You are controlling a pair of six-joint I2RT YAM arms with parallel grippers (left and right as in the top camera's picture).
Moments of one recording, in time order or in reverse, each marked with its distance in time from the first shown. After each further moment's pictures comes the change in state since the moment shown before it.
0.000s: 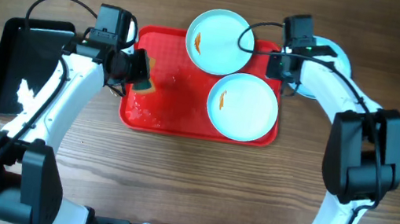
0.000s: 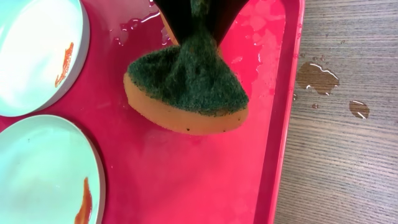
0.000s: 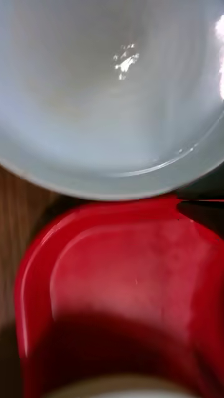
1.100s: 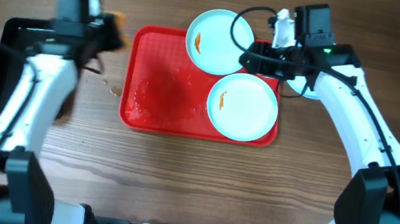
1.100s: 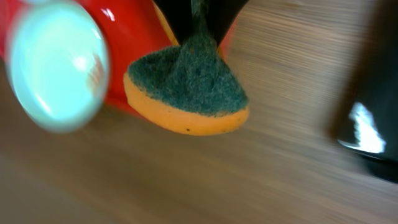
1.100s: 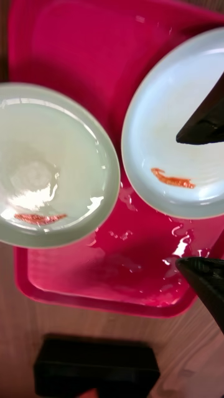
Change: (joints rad) left arm 0.204 -0.055 -0.002 0.297 -0.082 0.000; right arm 0.062 -0.270 0.010 -0.133 -0.536 -0.027
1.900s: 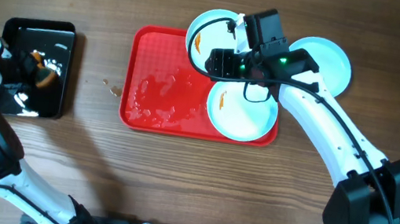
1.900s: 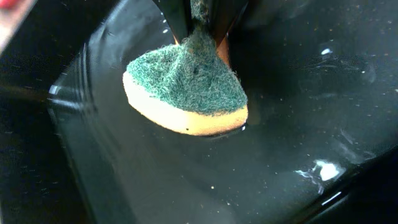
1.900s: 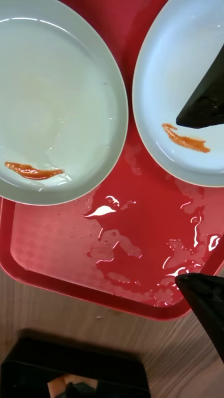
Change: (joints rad) left arm 0.556 0.369 0.000 0.041 0.246 -0.047; right arm 0.202 0.000 0.000 0.064 0.170 0.050
